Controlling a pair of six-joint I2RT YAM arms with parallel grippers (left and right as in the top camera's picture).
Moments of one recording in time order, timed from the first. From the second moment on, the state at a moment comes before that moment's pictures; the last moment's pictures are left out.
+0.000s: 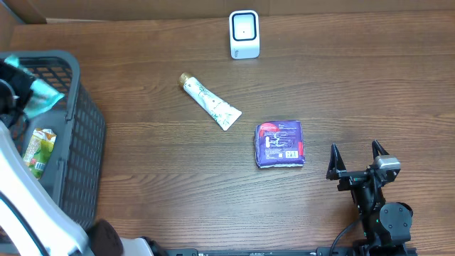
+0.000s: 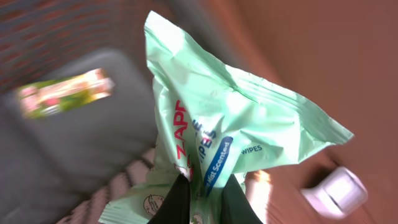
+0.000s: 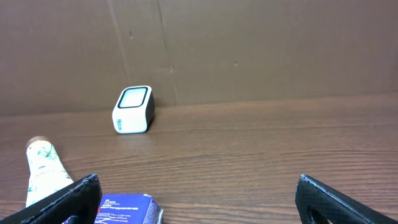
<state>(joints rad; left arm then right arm) 0.53 1.57 2.14 -1.42 0.09 -0.52 0.13 0.01 0.02 -0.03 0.01 0.12</state>
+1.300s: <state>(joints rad) -0.63 1.81 1.31 -0.91 -0.10 -0.74 0.13 0.01 0.02 -0.03 0.01 0.12</state>
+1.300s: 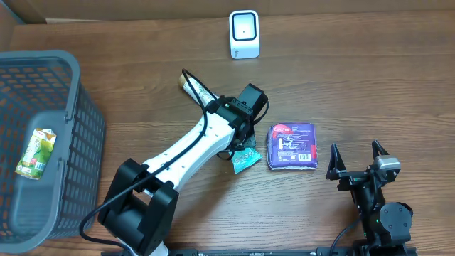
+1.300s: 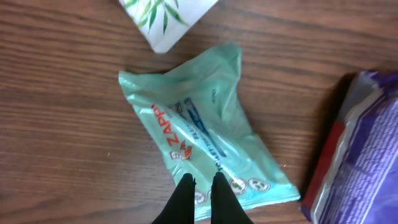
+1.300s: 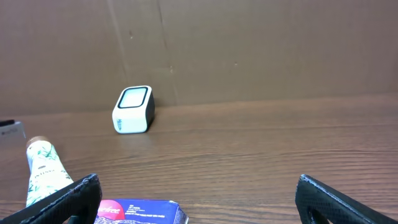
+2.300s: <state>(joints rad) 0.13 1.41 2.06 -1.68 -0.50 -0.79 0.13 0.01 0.02 -0.03 0.01 0.12</state>
